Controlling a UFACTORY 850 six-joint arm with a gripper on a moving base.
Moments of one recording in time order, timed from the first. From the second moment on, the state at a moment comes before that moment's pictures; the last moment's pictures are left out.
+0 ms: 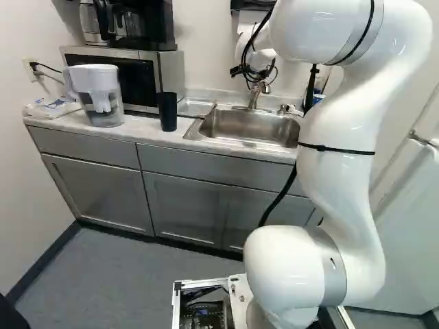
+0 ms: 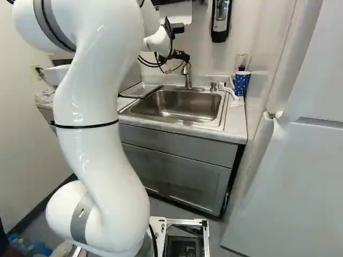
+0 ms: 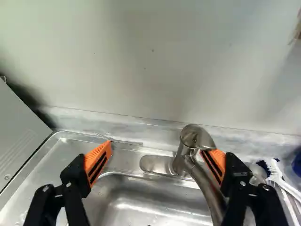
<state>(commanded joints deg) -6.5 -21.6 -86.2 0.1 1.3 0.0</state>
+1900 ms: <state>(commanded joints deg) -5.9 -21.0 -85.4 0.1 6.6 0.0</state>
